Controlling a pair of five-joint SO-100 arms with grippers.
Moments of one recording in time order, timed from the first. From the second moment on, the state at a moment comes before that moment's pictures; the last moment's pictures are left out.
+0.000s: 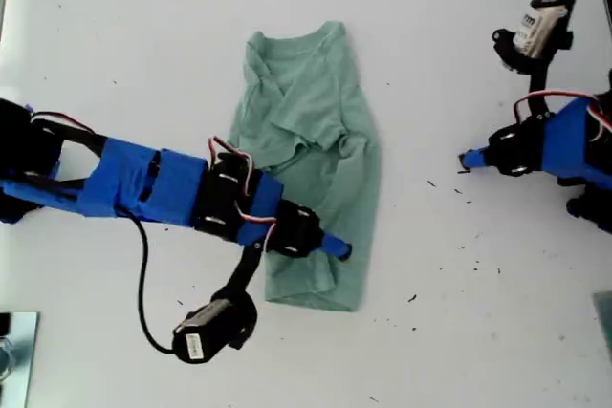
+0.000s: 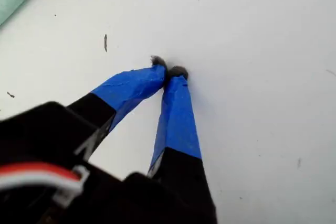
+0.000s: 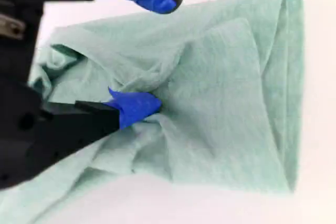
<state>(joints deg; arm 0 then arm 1) 3.7 59.5 53.4 65.1 5.9 16.7 174.5 172.0 65.6 -31.9</state>
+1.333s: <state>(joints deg) 3.3 125.2 130.7 64.8 -14.2 8.3 156.4 148.1 79.0 -19.5</state>
